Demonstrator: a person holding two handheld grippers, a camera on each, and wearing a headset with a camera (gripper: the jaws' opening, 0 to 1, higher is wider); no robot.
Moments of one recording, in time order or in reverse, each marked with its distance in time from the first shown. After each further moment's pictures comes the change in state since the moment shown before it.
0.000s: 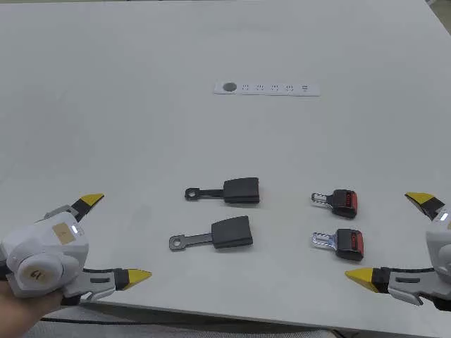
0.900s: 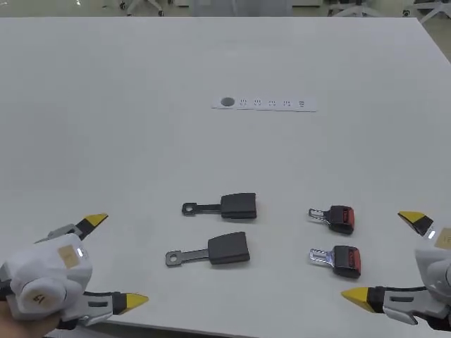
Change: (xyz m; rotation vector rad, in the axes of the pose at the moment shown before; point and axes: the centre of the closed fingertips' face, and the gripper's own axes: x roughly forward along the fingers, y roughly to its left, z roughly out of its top) left arm 0.003 -0.005 -0.004 0.024 0.028 -0.018; right arm 0.007 0.001 0.001 -0.005 0.025 0.012
